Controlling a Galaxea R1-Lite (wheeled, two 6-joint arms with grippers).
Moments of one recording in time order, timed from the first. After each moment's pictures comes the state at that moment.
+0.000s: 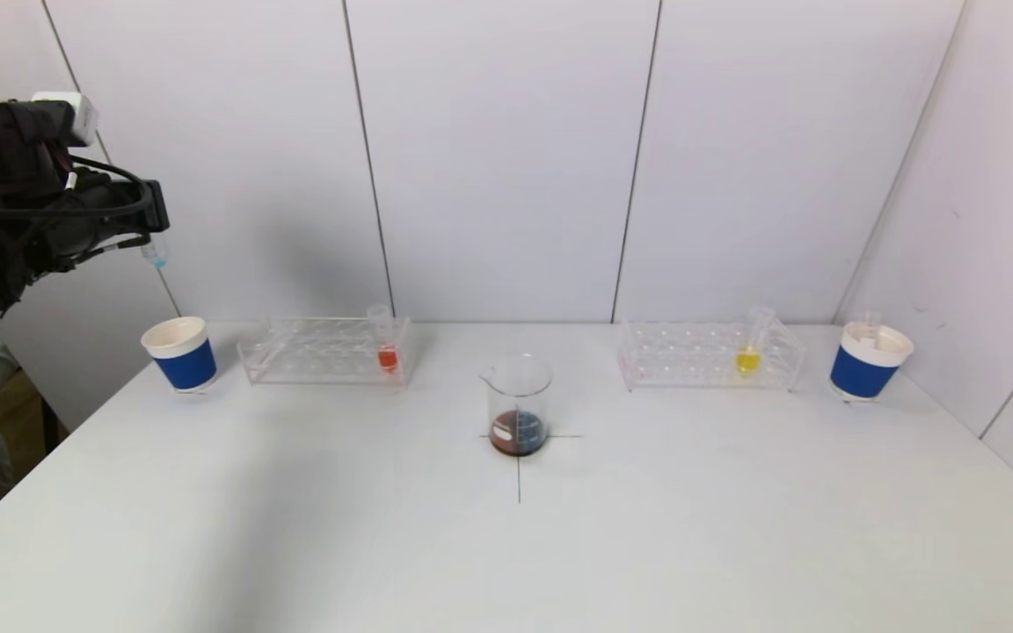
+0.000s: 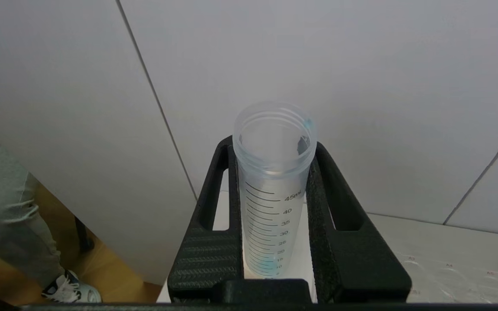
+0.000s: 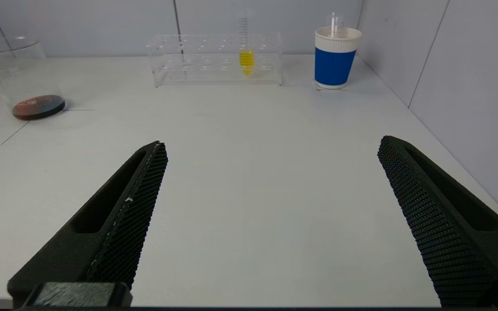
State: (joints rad) left arm 0.20 1.90 -1.36 -0.51 0.03 0.07; right arm 0.01 0.00 0.00 -0.02 -0.03 0.02
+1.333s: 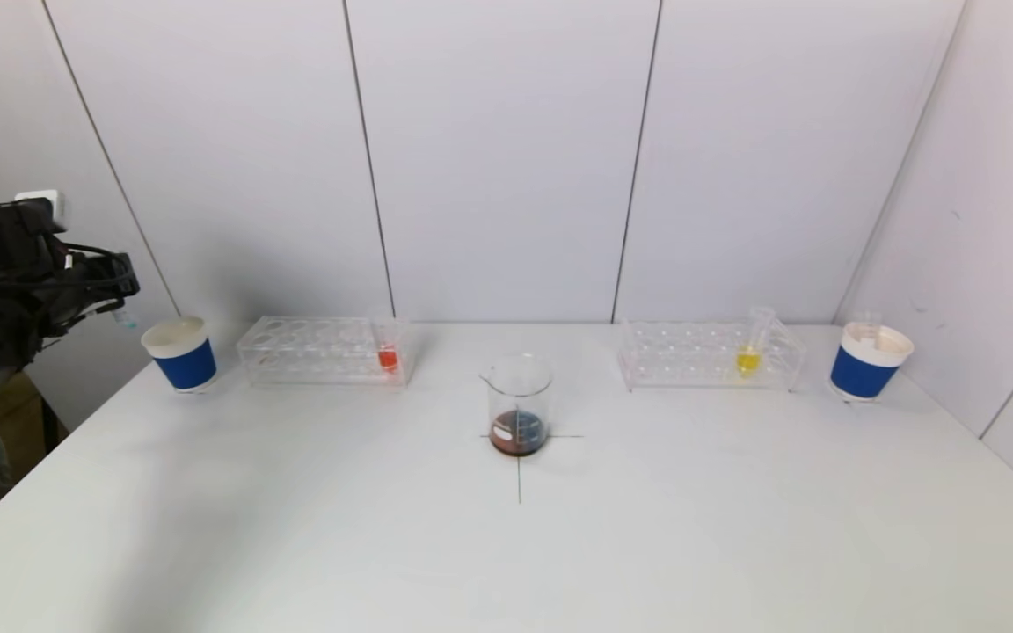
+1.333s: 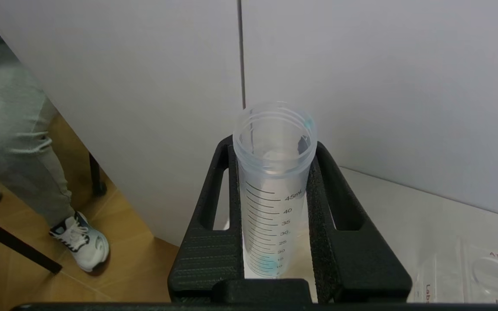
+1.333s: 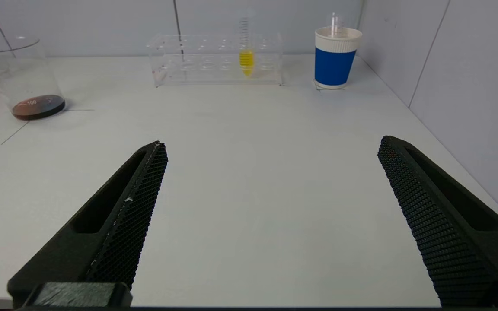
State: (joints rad) left arm 0.37 2.13 -1.35 -0.67 -0.02 0.00; right arm 0.01 0.00 0.00 -0.02 -0.03 0.02
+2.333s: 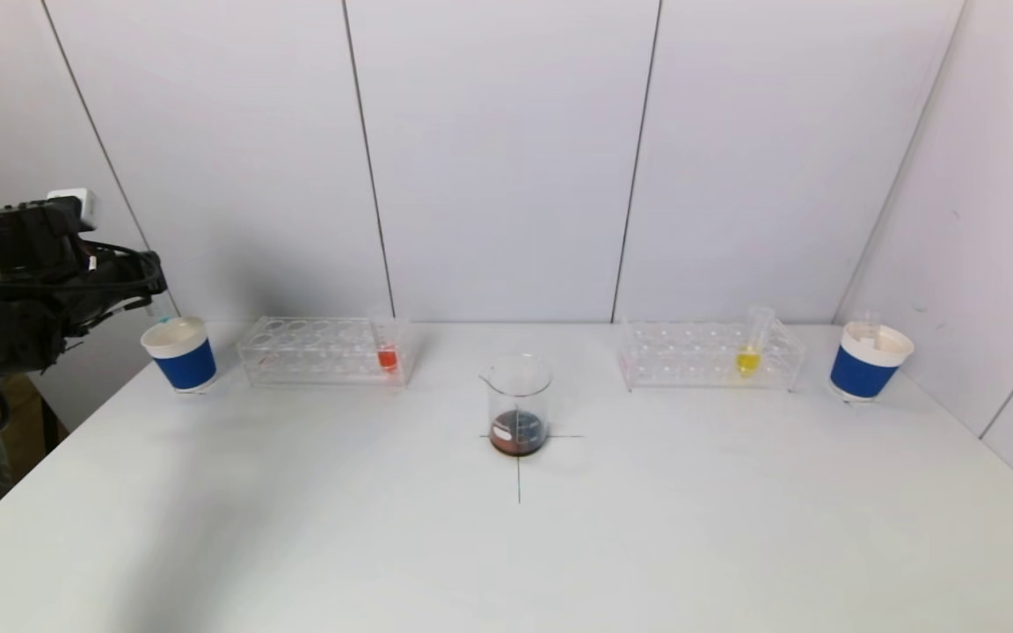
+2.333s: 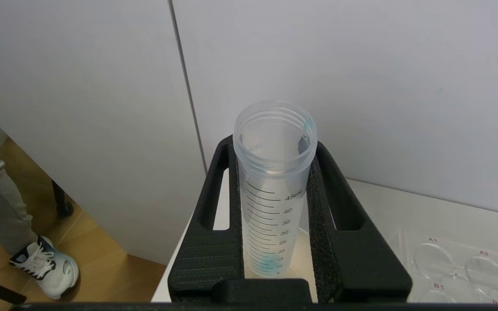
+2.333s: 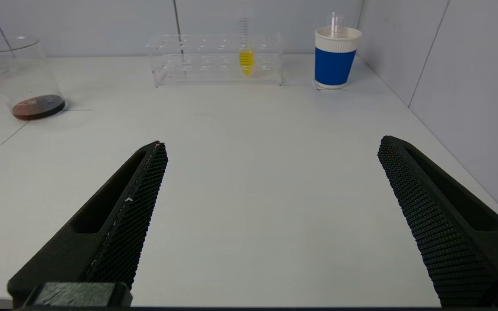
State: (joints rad) left arm 0.33 2.15 -1.34 -0.71 -0.08 0.00; right arm 0.01 0.00 0.00 -0.02 -0.03 0.02
